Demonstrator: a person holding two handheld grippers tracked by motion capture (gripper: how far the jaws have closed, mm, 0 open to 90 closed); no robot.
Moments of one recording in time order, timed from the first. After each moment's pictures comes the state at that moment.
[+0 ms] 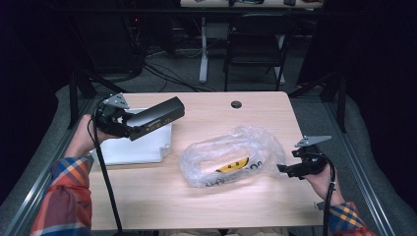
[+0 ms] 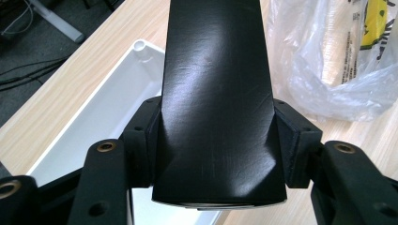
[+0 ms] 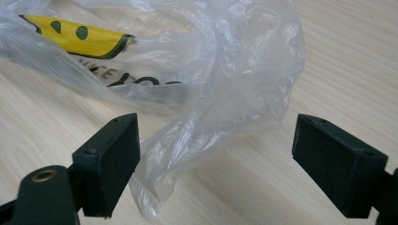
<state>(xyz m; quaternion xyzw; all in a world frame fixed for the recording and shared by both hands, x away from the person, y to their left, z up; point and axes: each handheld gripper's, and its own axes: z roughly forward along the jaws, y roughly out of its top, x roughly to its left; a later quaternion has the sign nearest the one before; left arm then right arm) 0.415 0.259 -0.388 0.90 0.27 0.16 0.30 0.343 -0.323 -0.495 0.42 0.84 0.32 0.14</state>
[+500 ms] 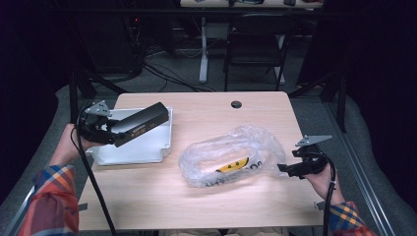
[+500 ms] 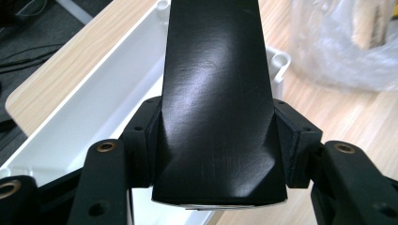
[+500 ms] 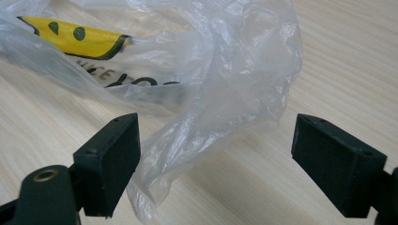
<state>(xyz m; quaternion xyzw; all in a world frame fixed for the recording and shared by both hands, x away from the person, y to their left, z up) 0.406 0.303 -0.411 0.89 0.29 0.16 0.29 0.345 -0.324 -0.495 0.43 0.83 0.32 0.13</state>
